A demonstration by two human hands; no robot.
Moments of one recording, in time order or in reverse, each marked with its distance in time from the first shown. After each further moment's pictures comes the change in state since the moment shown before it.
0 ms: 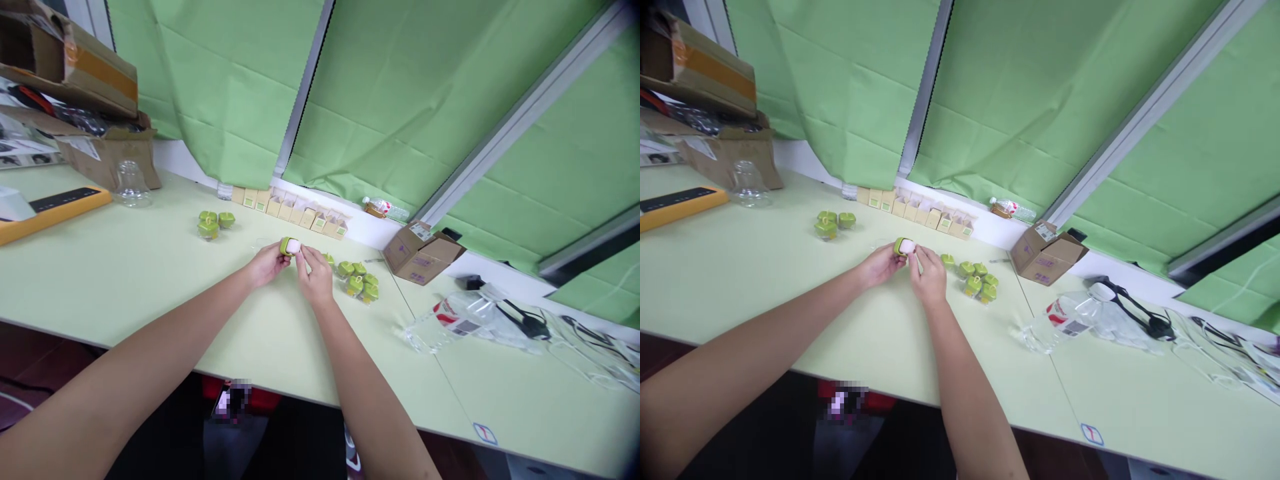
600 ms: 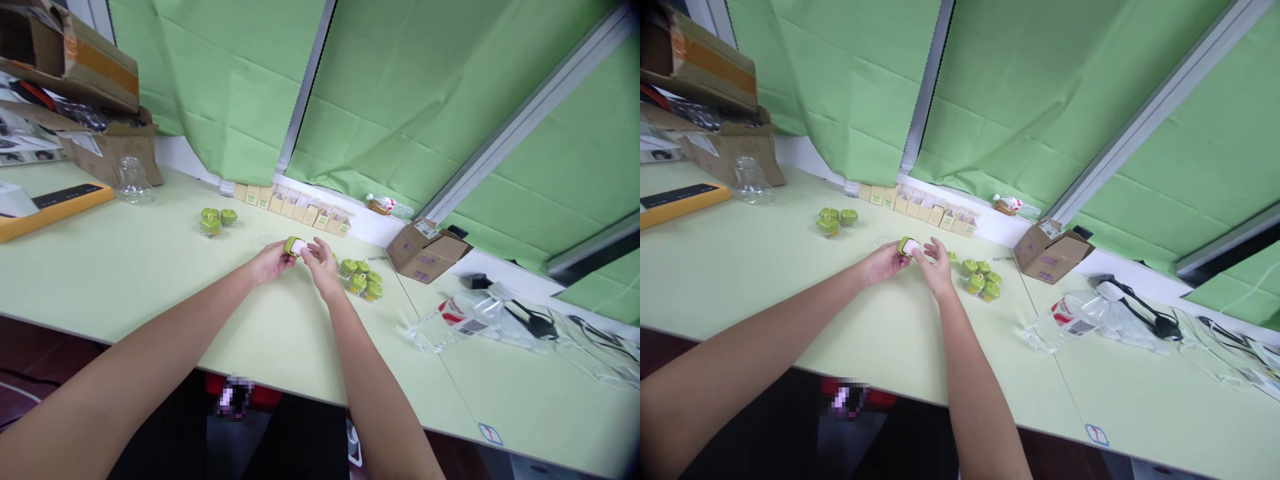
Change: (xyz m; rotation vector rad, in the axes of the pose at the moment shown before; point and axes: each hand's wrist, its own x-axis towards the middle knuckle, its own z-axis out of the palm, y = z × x) left_hand -0.005 0.007 0.003 0.050 -0.086 -0.052; right_hand 0.011 0.028 -0.002 0.498 -0.039 0.470
